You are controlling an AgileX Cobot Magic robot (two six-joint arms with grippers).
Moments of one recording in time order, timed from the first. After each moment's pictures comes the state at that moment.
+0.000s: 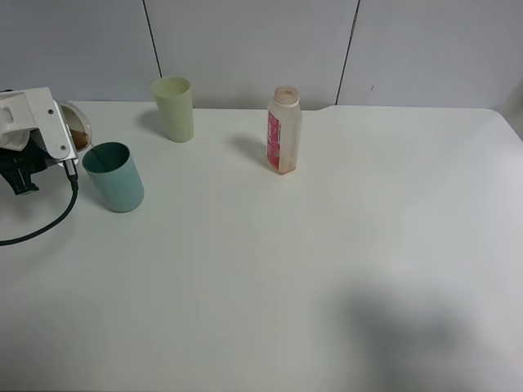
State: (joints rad) left arm 0.05 1.56 -0.68 0.95 -0.02 0.30; right arm -0.09 0.03 -0.50 -0.09 1.06 0.13
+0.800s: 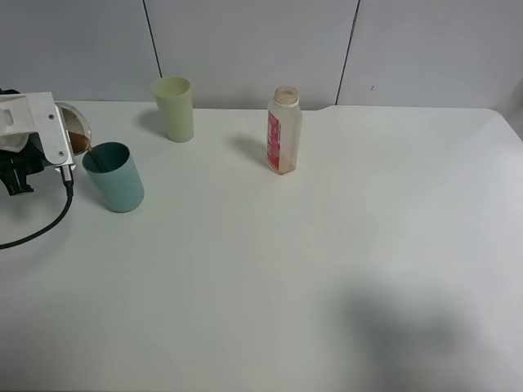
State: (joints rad) left arm 0.05 1.56 -0.68 1.03 -0.01 0.30; right arm -0.09 0.03 -0.50 -0.09 1.06 0.13
